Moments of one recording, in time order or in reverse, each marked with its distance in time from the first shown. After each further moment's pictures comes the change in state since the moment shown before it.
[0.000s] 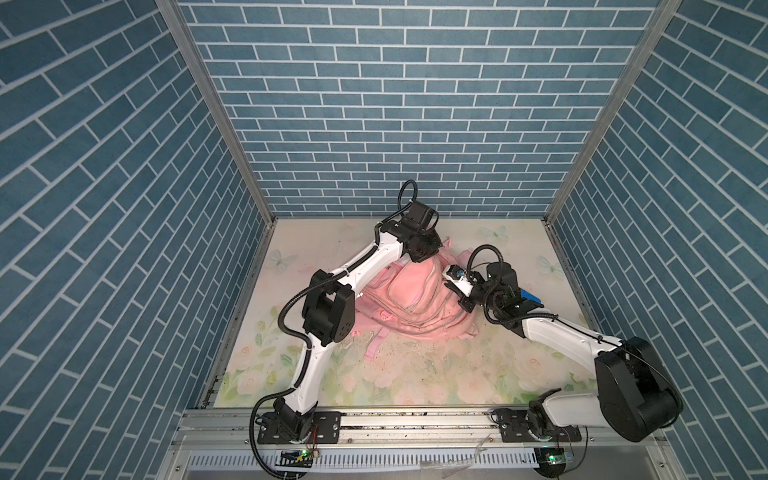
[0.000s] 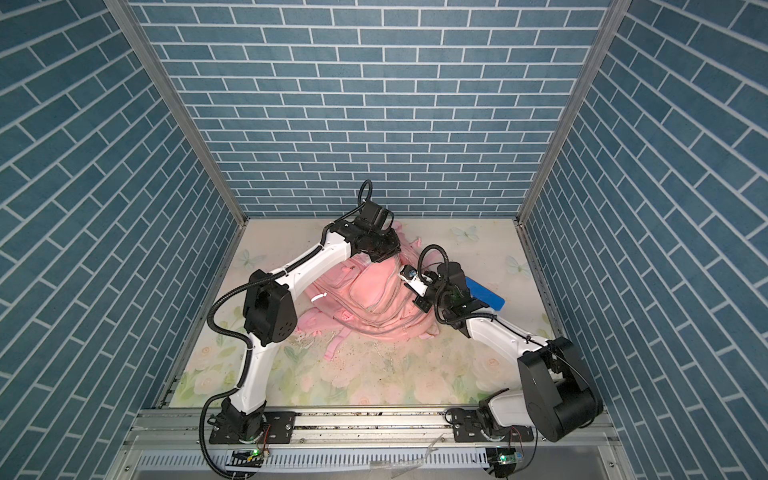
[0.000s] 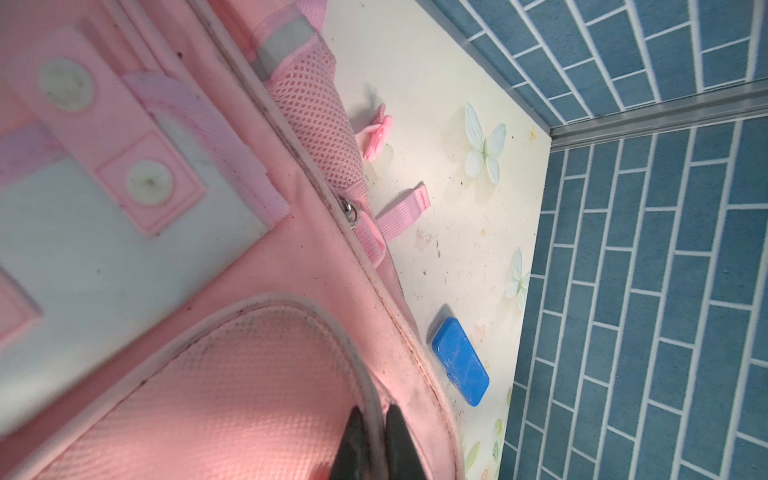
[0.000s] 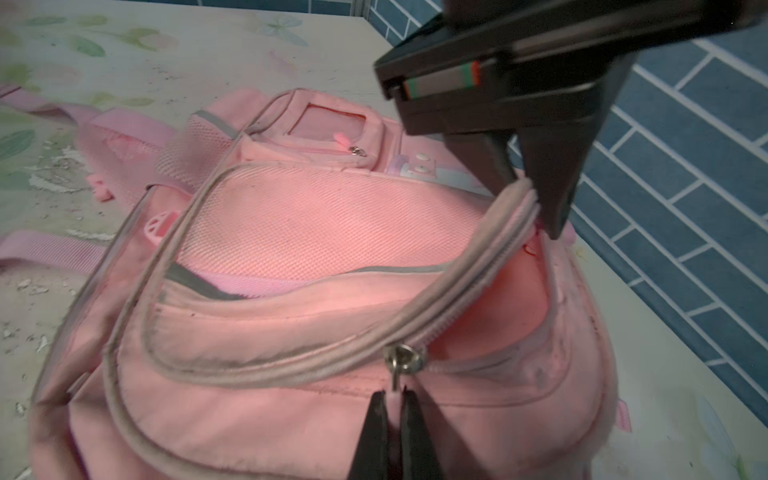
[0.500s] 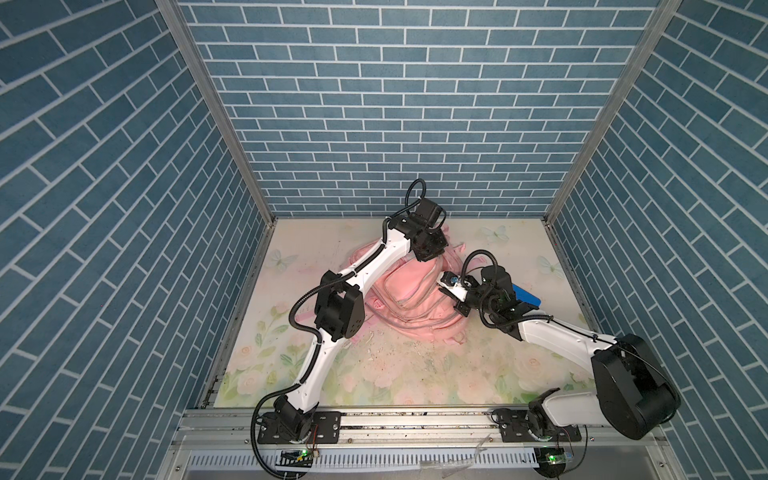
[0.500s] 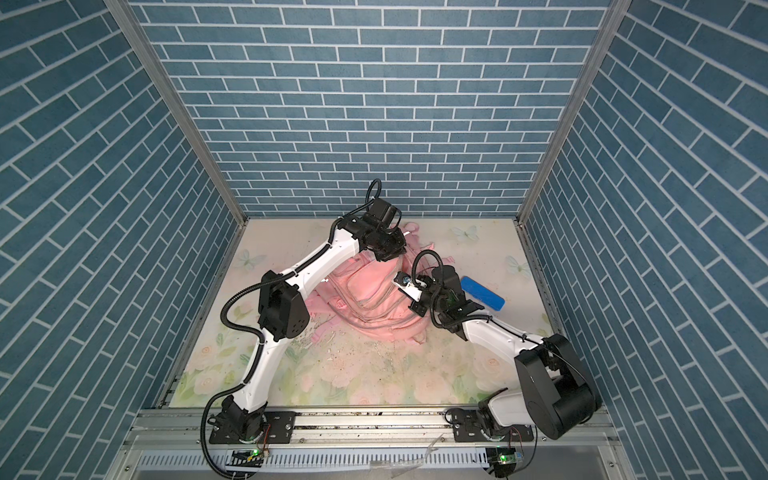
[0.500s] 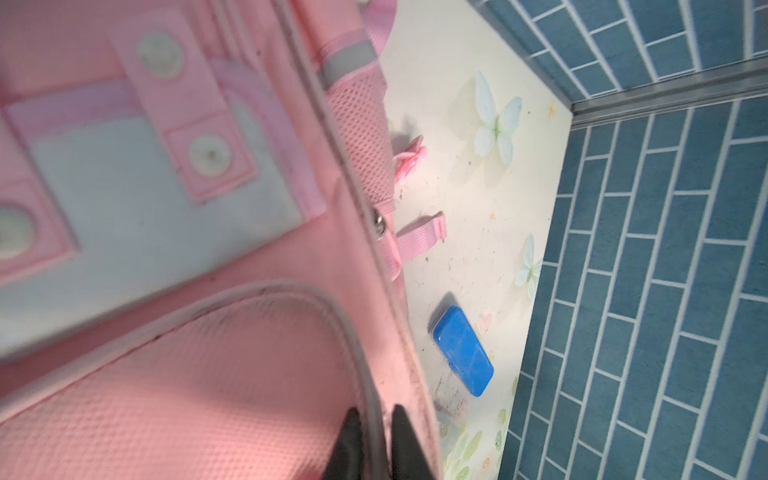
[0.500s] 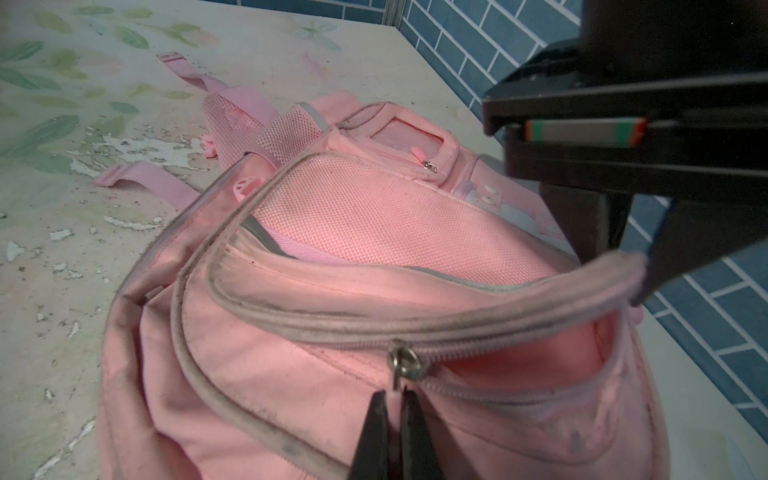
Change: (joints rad) left arm -0.018 0.102 0.205 -0.121 -0.003 0.064; right arm 0.039 0.014 -0.023 0.041 -0.025 -0.006
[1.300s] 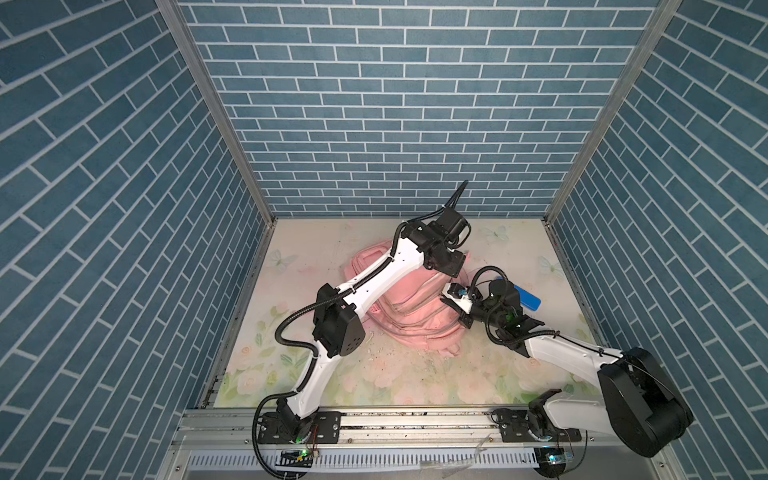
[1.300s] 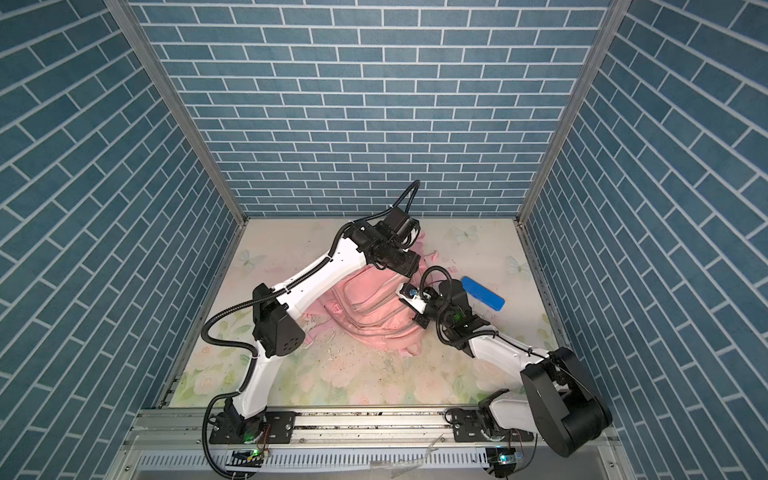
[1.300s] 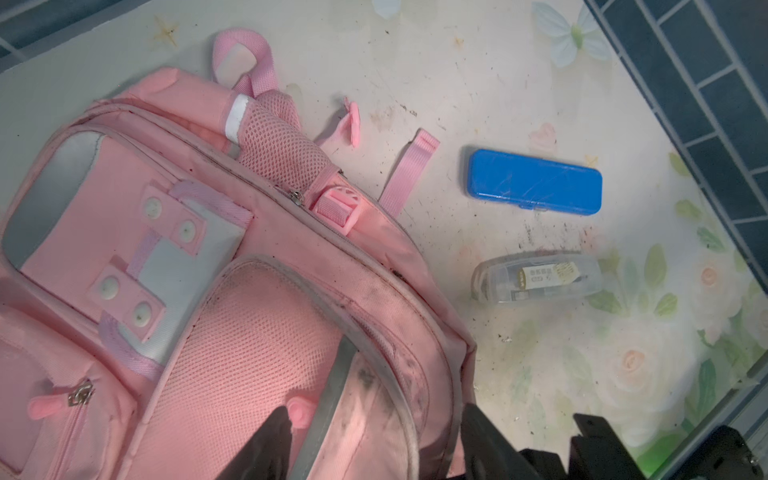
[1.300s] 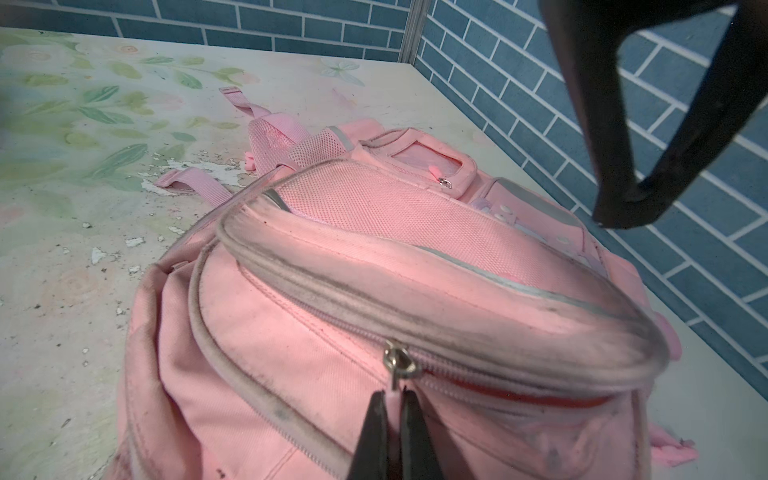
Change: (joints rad) left arm -0.172 -0.134 -0.032 -0.253 -0.191 0.681; right arm -0.007 -0.097 -0.167 0.163 -0.053 0.052
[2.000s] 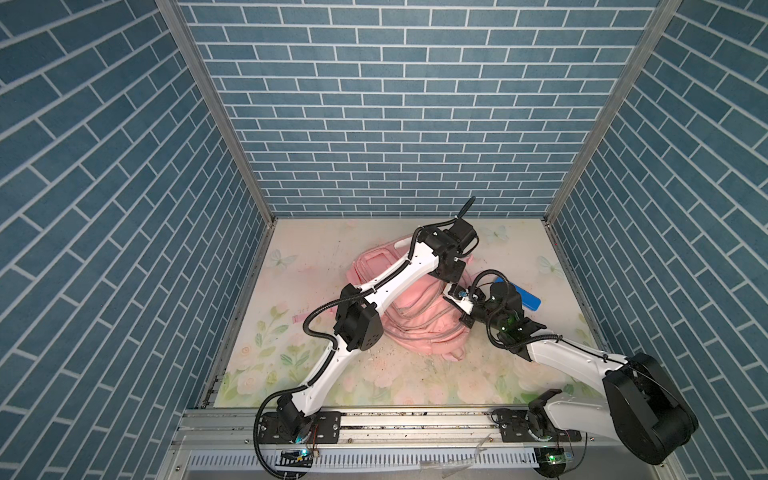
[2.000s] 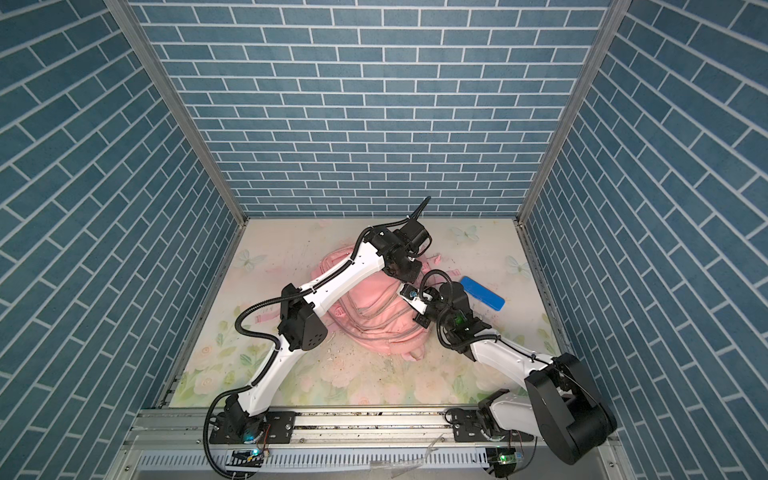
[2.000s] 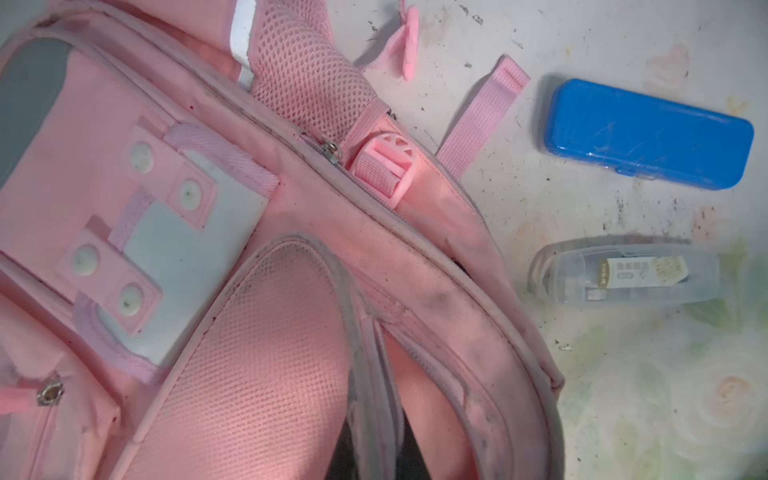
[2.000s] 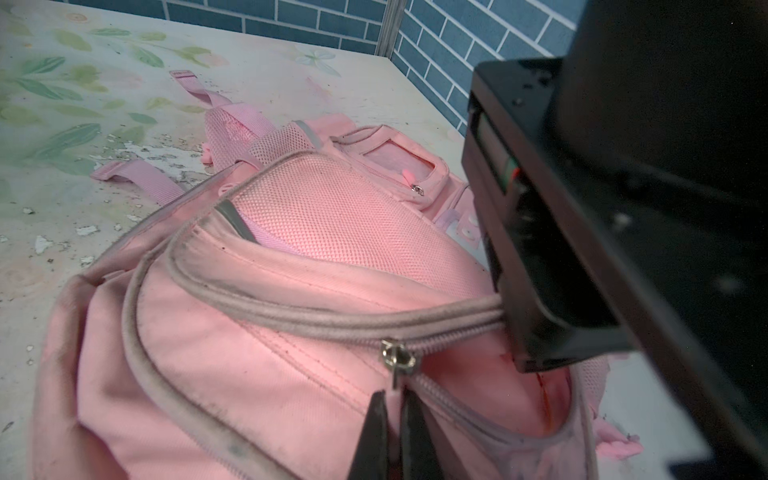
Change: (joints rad) left arm -0.011 0.220 0.244 -0.176 -0.050 -0.108; right arm 0.032 -0.029 -0.008 -0.001 0.106 -0.030
